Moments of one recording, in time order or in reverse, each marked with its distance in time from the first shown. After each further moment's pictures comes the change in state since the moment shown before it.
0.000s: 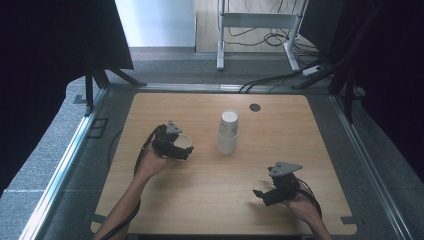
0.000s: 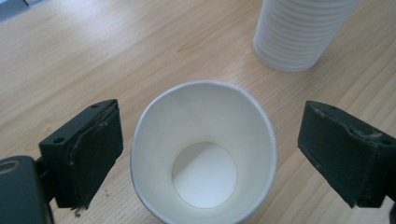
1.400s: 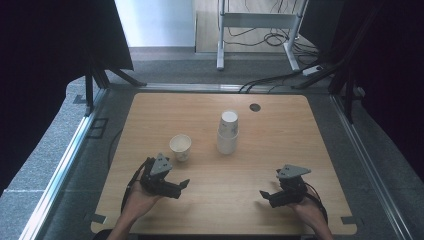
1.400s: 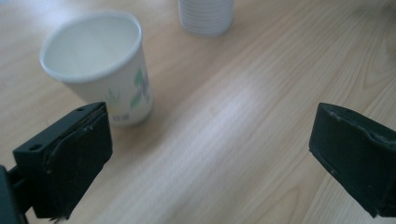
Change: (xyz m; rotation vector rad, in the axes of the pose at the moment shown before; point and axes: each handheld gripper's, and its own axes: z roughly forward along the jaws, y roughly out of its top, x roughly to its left) left arm -0.067 -0.076 -0.057 -0.084 -0.056 0.017; right arm -0.005 -0.019 -0.010 0.012 -0.065 0.054
